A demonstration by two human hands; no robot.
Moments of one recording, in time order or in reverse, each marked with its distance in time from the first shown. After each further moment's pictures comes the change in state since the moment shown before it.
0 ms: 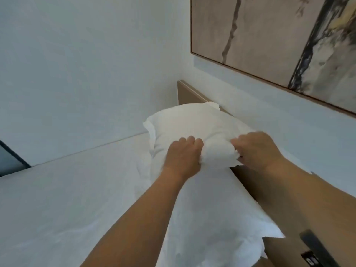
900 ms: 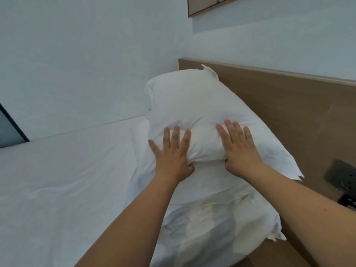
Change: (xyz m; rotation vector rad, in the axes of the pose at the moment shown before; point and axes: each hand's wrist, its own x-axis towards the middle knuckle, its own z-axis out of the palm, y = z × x) left_hand -0.232 0.118 0.281 0.122 -0.121 -0.320; right_hand -0.224 -0.141 0.294 0.123 0.026 0.253
